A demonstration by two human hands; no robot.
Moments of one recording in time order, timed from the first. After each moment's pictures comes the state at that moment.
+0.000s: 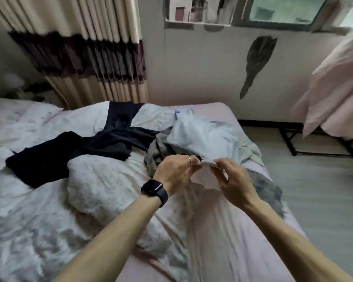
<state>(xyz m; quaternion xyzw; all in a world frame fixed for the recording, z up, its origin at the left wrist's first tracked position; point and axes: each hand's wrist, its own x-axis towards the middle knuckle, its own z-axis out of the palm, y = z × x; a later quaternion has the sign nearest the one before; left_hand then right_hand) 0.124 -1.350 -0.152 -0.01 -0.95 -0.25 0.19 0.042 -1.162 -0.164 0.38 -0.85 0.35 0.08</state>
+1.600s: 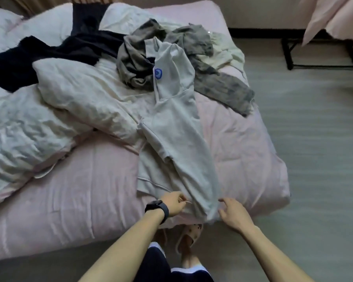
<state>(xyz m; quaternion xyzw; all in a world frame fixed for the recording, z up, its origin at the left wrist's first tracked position) 0.369 -1.020 -0.329 0.20 -0.81 -0.38 -0.40 0.287 -0.786 -0.335 0.15 -0.89 0.08 -0.43</state>
